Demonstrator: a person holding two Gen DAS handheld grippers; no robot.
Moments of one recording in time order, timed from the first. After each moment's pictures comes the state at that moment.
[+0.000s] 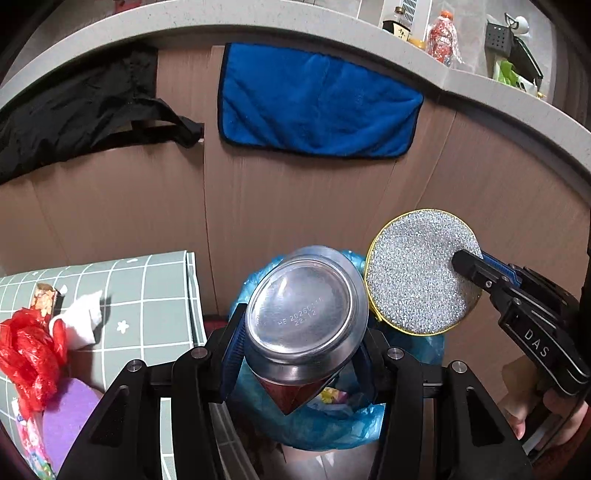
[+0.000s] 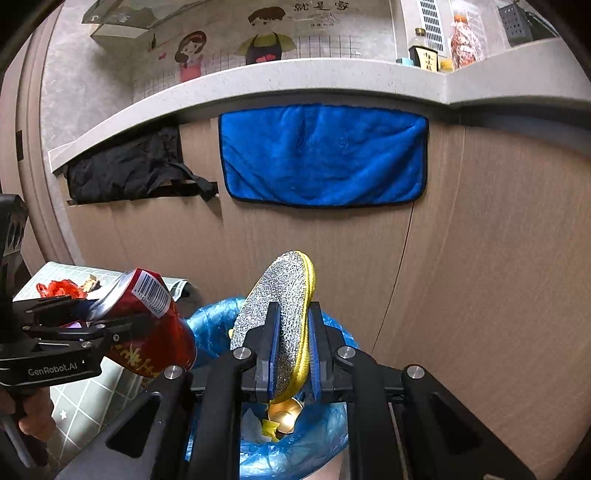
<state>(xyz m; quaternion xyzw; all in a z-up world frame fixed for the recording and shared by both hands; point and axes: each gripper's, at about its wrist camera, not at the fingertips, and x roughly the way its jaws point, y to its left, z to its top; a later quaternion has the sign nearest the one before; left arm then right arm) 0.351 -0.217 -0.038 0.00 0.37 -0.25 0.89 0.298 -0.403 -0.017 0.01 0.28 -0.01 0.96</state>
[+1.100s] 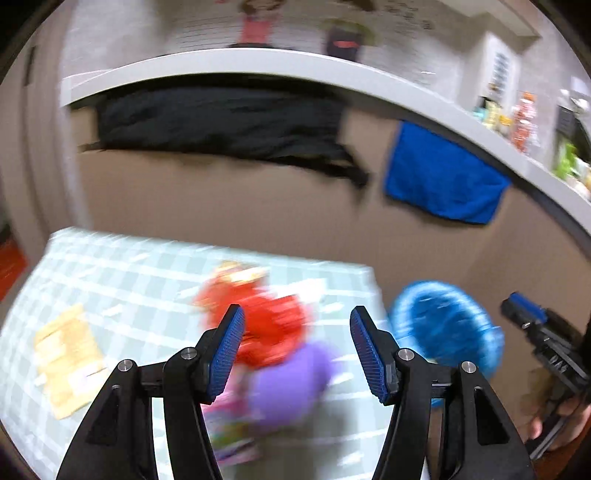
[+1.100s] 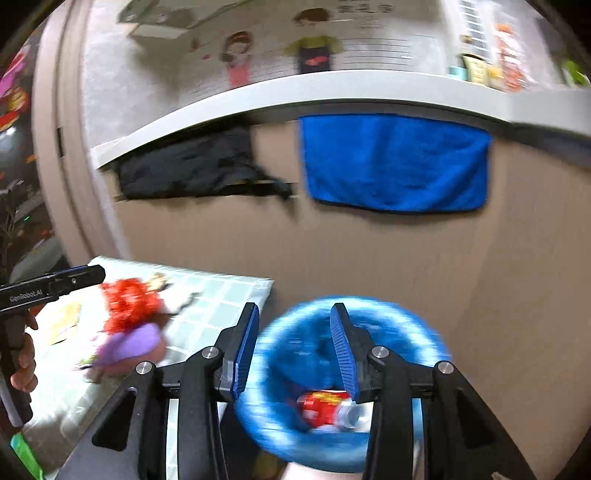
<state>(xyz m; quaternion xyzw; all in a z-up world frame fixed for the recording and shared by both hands) 0.299 0.009 0.005 -0.07 0.34 -0.08 0.94 0.282 -0.310 0.004 0.01 0.28 0.09 0.96</state>
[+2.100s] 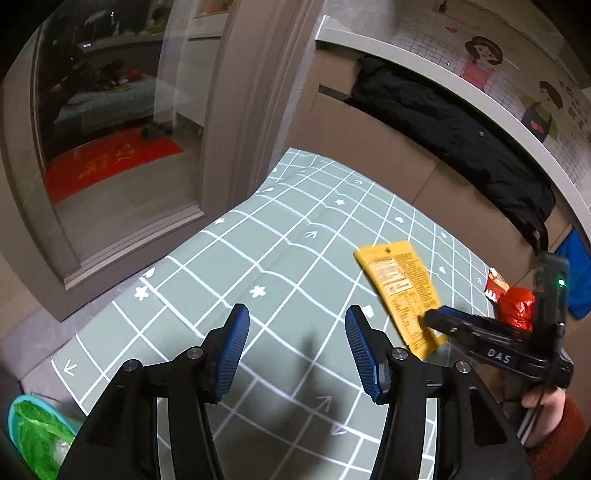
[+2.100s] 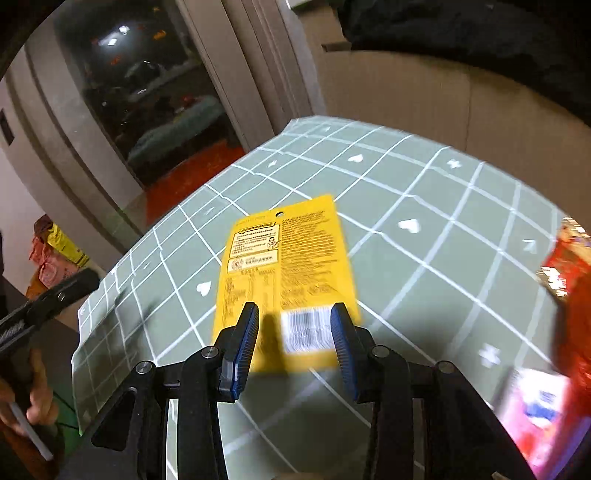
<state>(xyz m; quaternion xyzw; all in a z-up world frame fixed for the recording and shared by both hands) 0.162 0.346 -0.081 -0.22 0.35 0.14 0.90 0.339 0.135 -0.114 -0.05 0.46 0.39 0.80</state>
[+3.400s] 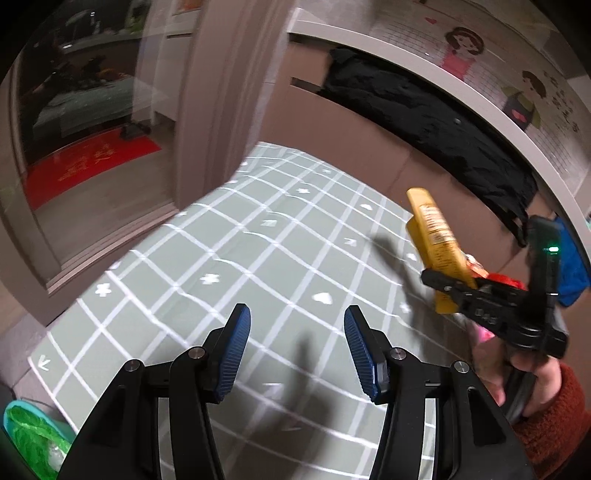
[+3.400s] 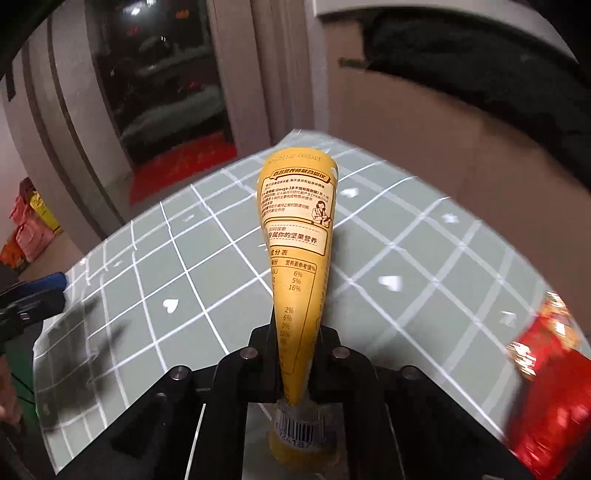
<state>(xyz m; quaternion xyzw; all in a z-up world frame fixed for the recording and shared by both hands) 0.177 0.308 -0.074 -0.22 0.36 0.09 0.90 0.351 0.135 -0.093 -0.14 0.40 0.38 0.82</state>
